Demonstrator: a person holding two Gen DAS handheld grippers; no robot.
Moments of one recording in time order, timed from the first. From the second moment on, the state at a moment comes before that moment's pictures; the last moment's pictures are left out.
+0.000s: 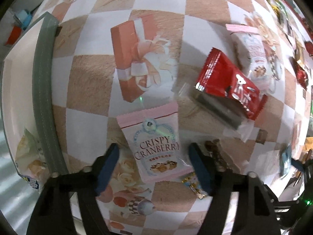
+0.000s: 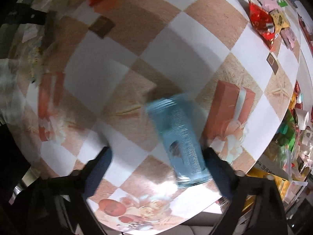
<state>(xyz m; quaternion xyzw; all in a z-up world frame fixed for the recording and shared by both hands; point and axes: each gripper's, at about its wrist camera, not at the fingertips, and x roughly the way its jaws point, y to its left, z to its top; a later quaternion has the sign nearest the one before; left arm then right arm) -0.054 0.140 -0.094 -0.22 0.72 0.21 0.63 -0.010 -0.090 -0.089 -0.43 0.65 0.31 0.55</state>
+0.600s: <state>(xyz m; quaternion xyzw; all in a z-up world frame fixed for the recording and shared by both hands) -0.073 0.128 -0.085 -0.12 0.73 0.15 0.65 -0.027 -0.125 -0.075 -0.07 0.78 0.21 0.59</state>
